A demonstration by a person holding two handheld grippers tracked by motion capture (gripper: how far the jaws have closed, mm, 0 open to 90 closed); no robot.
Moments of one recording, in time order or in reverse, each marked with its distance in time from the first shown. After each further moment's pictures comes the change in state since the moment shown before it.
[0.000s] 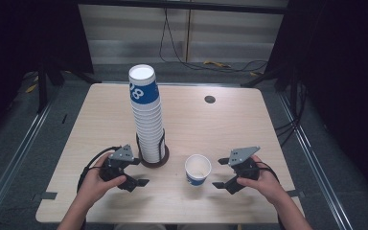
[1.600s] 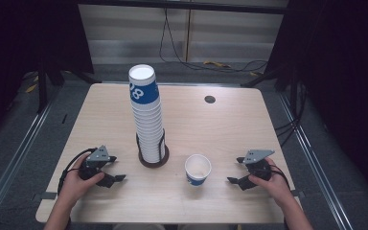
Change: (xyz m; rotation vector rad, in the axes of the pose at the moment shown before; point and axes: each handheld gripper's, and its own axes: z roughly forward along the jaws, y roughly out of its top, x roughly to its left) left arm 0.052 -0.071 -0.017 0.023 0.173 -0.023; right arm -0.030 -0.059 -0.007 0.035 -0.188 0.115
